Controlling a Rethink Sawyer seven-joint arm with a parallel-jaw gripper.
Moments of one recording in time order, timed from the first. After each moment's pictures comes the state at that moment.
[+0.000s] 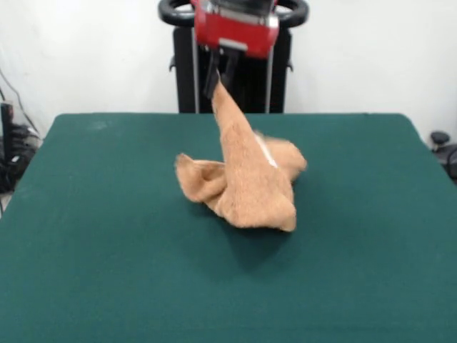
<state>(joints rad) -0.06 -0.85 -0.23 1.81 -0.09 0.45 1.57</state>
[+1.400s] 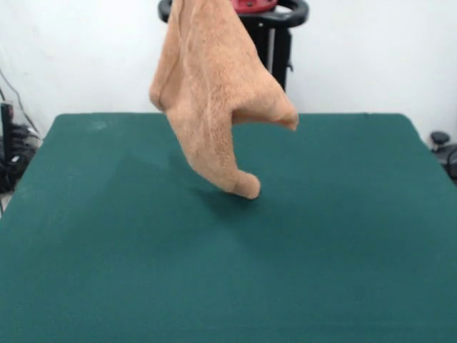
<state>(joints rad) 0.02 -1.07 -0.38 1.65 -0.14 0.90 1.57</state>
